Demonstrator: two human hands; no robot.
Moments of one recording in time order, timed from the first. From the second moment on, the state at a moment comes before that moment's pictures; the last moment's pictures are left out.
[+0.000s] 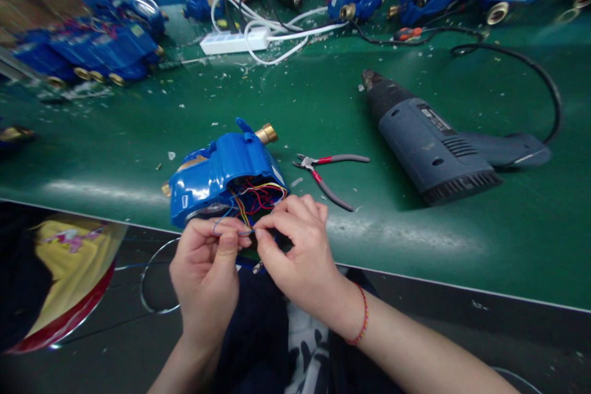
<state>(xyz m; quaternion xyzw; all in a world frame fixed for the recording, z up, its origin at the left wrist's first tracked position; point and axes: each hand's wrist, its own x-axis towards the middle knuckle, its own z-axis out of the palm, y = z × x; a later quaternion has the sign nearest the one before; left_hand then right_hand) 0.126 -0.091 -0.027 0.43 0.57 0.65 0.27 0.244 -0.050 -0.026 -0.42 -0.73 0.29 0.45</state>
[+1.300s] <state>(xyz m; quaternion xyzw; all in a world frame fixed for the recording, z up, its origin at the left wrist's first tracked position) 0.125 -0.093 -0.030 0.44 0.56 0.64 0.28 0.238 -0.052 -0.031 -0.42 -0.77 0.21 0.44</state>
